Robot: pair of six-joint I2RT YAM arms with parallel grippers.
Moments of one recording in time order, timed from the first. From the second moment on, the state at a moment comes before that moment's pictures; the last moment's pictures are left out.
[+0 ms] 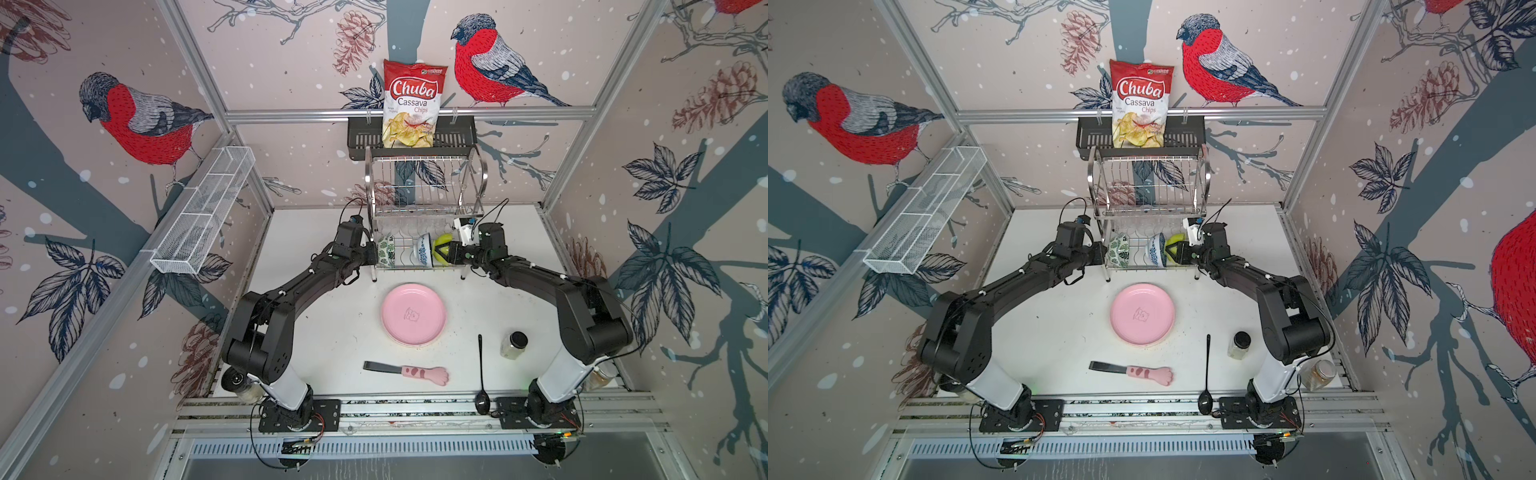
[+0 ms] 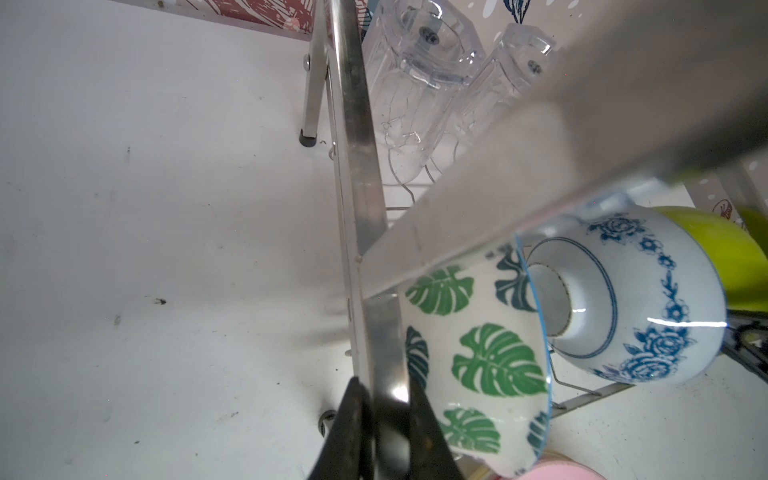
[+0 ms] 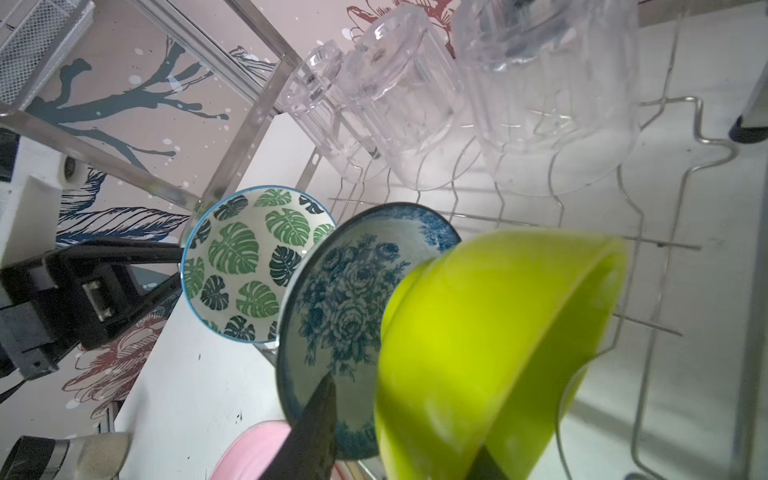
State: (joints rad) left arm -0.36 1.63 1.09 -0.13 0.10 -0.39; right arm 0.35 1.74 1.01 0.19 -0.53 0.39
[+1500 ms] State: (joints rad) left arm -0.37 1.63 1.08 -0.13 0.12 -0.40; right arm 0.31 1.54 0.84 0.45 -0.58 0.61
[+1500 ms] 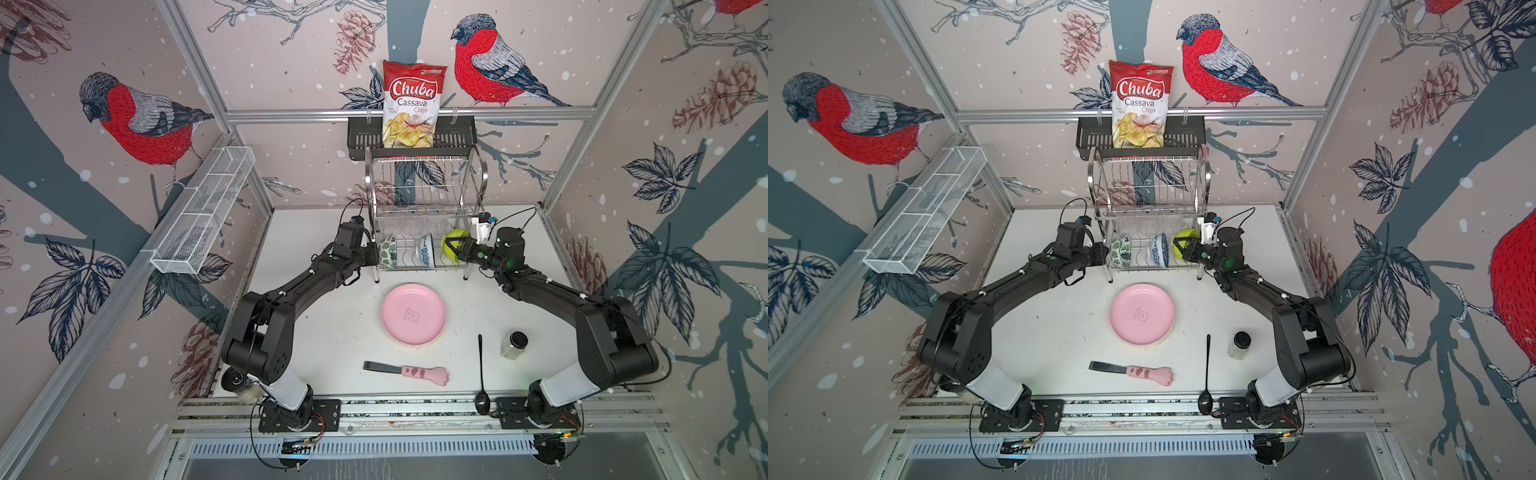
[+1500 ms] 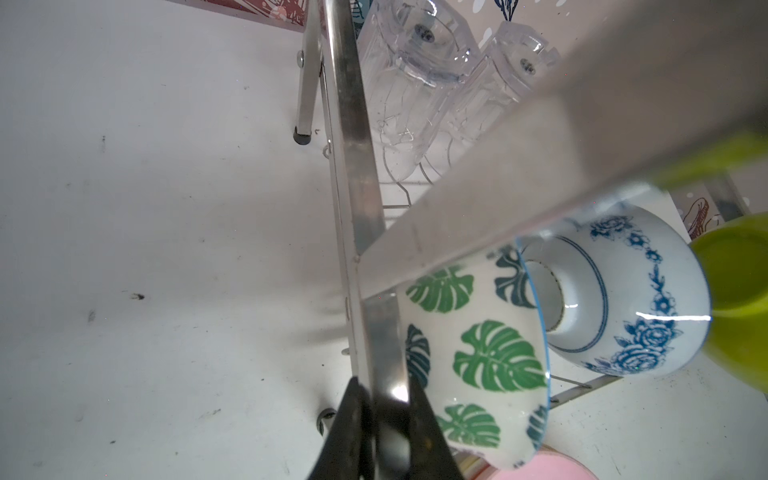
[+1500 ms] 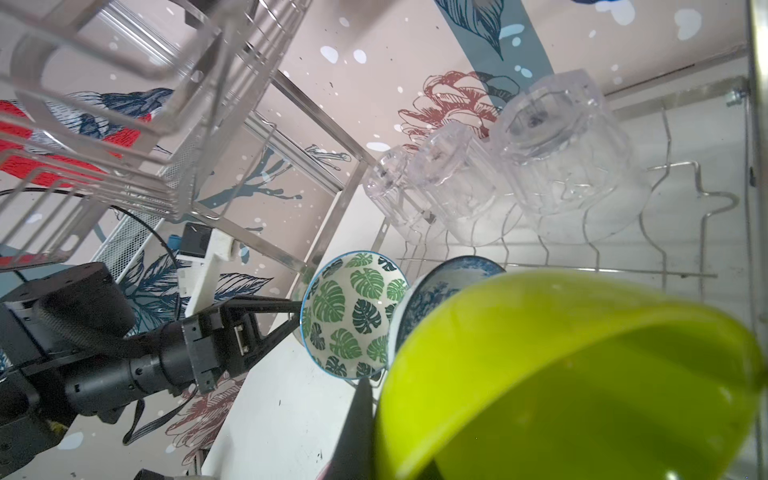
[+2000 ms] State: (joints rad) left arm -0.37 1.54 1.06 -0.16 0.10 -0.42; right arm 0.43 1.32 0.78 0.29 -0.49 0.62
